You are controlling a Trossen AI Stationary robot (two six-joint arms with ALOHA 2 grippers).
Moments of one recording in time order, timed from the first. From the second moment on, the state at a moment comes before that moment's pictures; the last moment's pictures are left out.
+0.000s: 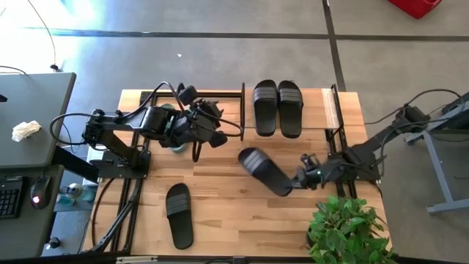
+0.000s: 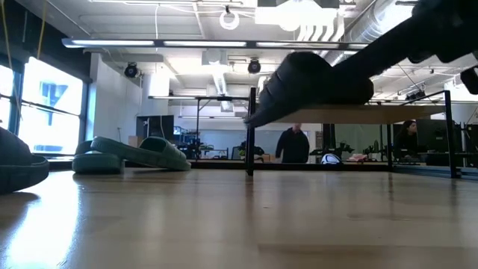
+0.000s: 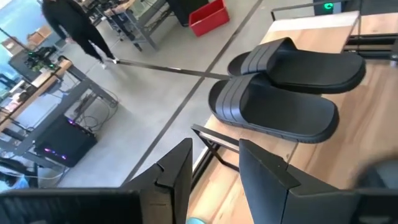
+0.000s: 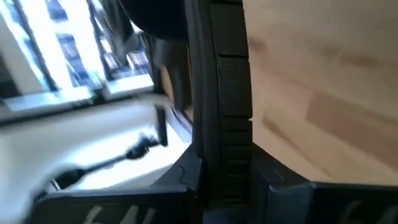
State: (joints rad) left arm -0.06 1.58 1.87 -1.03 -0.95 -0.11; right arm 0.54 0.85 0.42 -0.04 0.27 1.81
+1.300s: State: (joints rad) left arm -0.06 1.58 1.87 -1.07 -0.83 -0.08; right arm 0.63 0.78 0.37 -0.71 0.79 2.27
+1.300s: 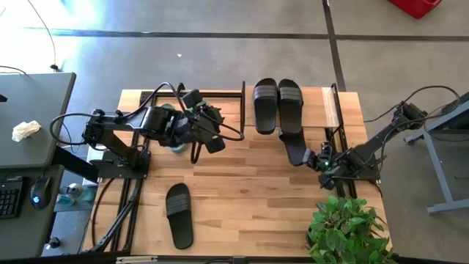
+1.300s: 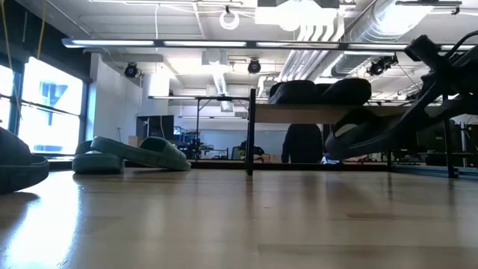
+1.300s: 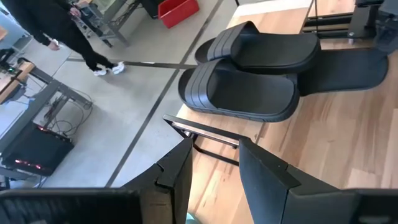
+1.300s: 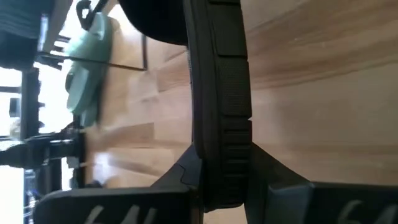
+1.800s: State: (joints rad) left arm -0.06 1.58 1.87 -1.07 -0.79 -0.08; right arm 0.46 0.78 0.37 -0.82 0.68 2.24
